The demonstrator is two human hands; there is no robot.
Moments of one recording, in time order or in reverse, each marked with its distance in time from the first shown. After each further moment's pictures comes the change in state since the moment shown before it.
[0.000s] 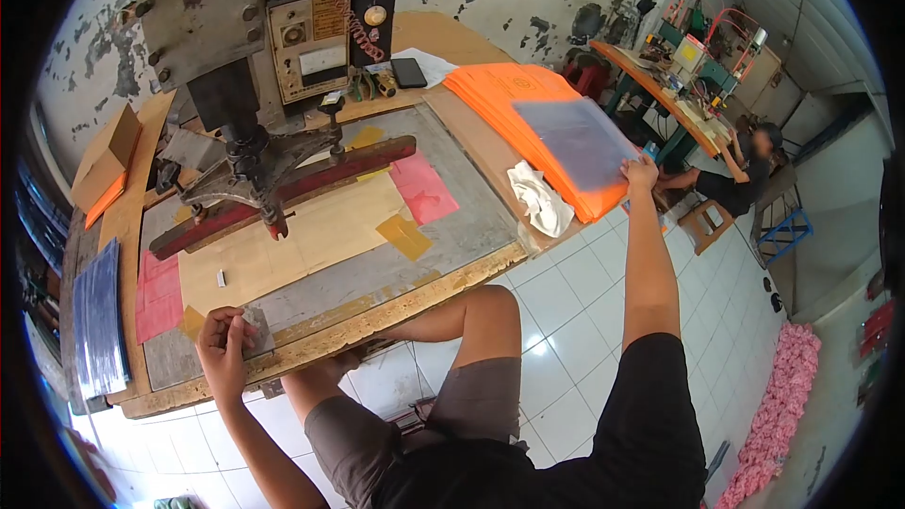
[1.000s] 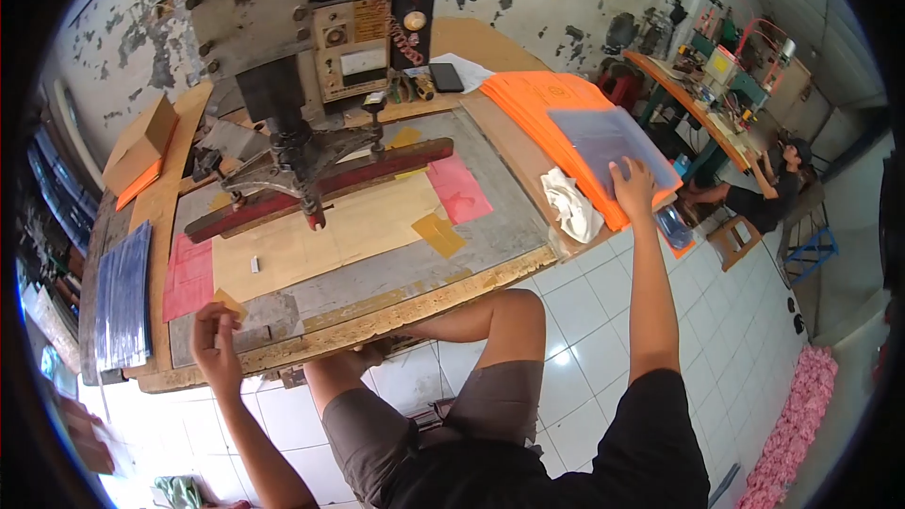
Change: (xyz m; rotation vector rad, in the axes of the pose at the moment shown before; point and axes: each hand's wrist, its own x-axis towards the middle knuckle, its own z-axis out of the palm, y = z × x) left_hand -0.012 -0.008 -0.053 0.078 0.235 0.208; right_hand -0.157 -0.048 0.036 -0.963 -0.192 -0.681
